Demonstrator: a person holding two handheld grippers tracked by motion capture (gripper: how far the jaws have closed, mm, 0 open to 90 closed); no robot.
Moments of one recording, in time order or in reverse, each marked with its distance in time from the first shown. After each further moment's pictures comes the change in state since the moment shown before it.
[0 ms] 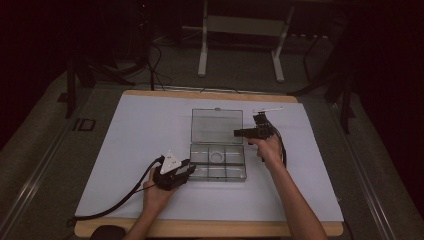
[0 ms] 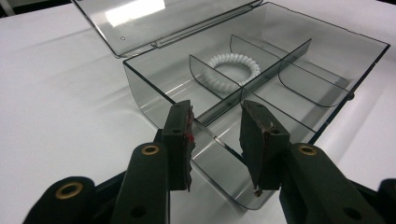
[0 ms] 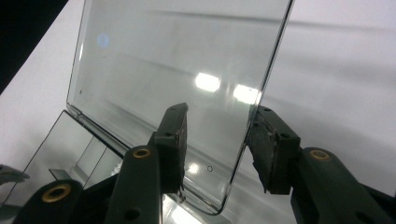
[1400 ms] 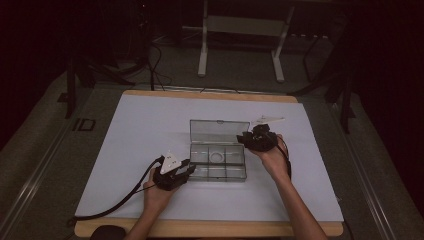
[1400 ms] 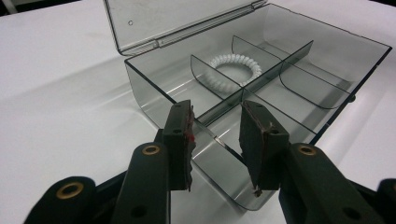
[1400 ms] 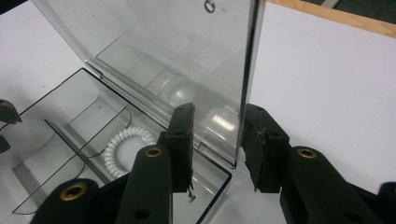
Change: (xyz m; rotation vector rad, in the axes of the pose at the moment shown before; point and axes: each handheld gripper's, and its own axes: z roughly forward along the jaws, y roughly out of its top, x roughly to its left) left arm -0.001 0.000 0.000 0.004 0.007 -0.007; right arm 0.046 -0.030 -0.036 -0.112 -0.150 -0.316
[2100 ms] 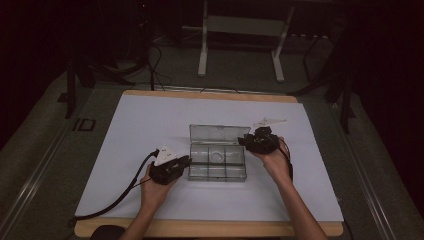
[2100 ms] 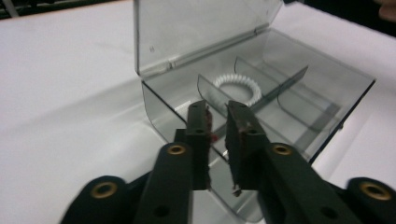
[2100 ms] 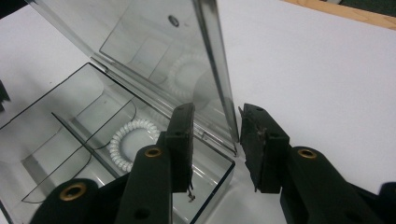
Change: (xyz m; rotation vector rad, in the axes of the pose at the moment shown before) left arm 0.014 0.021 -0.013 -0.022 -0.029 -0.081; right arm 0.000 -0.007 -0.005 -0.005 0.014 0.006
